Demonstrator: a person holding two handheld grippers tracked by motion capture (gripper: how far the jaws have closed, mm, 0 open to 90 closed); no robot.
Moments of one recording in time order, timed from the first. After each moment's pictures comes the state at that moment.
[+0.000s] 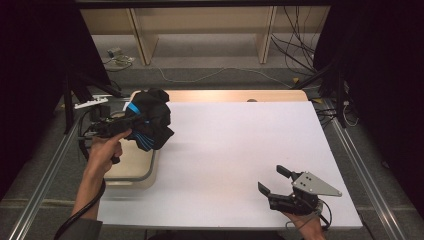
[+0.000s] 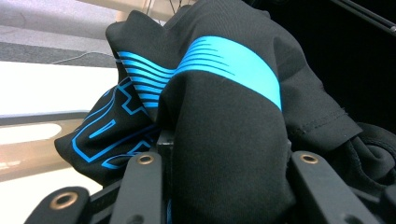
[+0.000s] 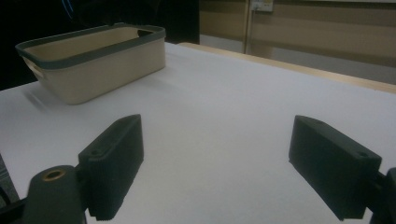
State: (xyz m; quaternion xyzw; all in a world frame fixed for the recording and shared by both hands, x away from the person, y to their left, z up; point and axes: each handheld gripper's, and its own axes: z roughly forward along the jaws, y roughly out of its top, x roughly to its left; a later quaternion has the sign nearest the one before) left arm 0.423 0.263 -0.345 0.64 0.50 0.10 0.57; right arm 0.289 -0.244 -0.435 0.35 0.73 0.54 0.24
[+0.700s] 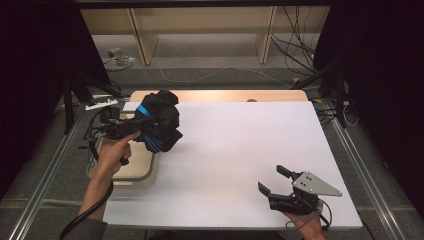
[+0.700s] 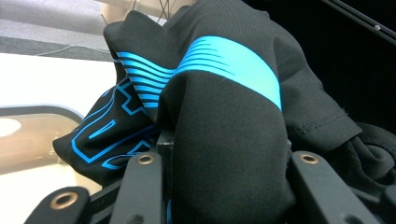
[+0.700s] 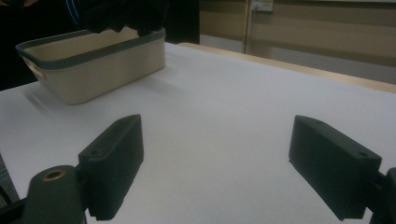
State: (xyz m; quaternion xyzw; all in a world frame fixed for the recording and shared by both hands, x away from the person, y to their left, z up) left arm 0.426 0.243 -0.353 0.64 0.50 0.07 0.58; right arm 0.289 -0.244 -0.435 0.35 0.73 0.54 0.24
